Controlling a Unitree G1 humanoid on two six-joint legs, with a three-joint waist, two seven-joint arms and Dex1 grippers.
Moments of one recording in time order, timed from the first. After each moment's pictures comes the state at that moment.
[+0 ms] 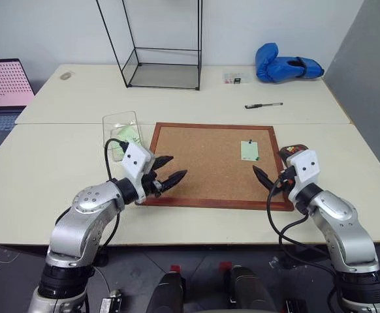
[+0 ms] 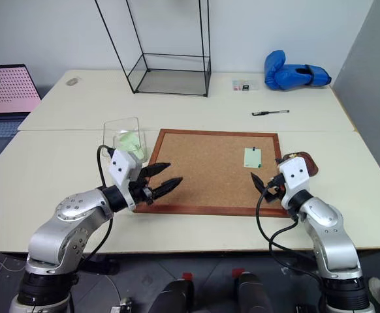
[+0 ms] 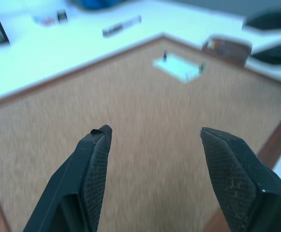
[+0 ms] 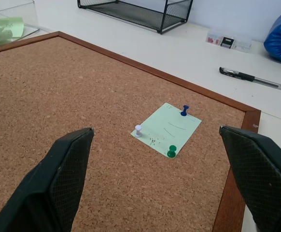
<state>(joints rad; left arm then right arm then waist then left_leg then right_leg) -0.25 0.52 0.05 -0.37 -0.43 0.57 -0.67 -0.13 -0.40 -0.06 -0.32 0.18 0.38 0.46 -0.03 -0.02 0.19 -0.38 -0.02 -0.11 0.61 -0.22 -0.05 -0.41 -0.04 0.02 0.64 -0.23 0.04</state>
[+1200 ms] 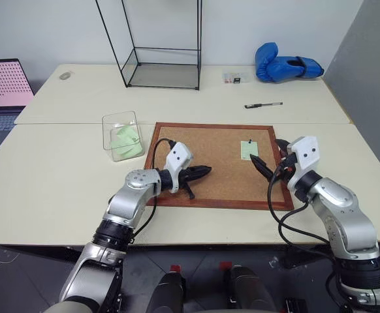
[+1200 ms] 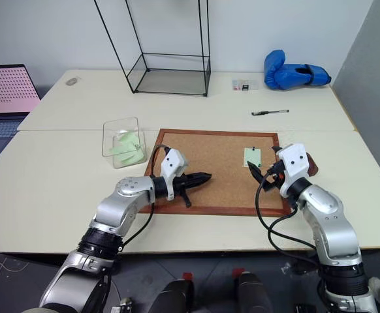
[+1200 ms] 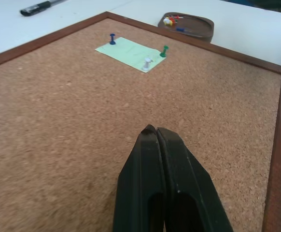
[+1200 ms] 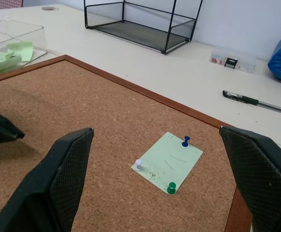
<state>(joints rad) -0.55 0.34 -0.21 0.27 -0.23 0.31 -0.87 -0.27 -0.42 -0.05 -0.28 0.23 0.45 0.46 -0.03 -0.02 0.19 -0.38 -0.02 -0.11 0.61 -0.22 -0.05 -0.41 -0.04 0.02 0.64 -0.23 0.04</state>
